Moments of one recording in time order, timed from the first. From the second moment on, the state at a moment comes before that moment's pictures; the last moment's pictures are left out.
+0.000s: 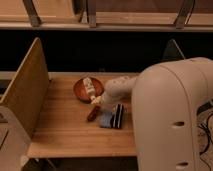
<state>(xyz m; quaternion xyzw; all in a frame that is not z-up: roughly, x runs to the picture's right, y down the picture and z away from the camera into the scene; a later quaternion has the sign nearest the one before) -0.013 0.120 0.866 -0.27 0.13 0.79 0.53</state>
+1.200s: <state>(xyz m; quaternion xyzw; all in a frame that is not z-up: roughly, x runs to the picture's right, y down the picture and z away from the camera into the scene) -0.077 0.133 0.860 -0.24 0.18 0.73 0.62</state>
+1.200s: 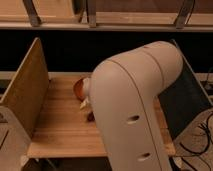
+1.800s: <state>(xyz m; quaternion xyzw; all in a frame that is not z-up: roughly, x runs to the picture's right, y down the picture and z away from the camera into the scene) -0.113 0.150 0.878 -0.26 0.21 0.69 0.64</state>
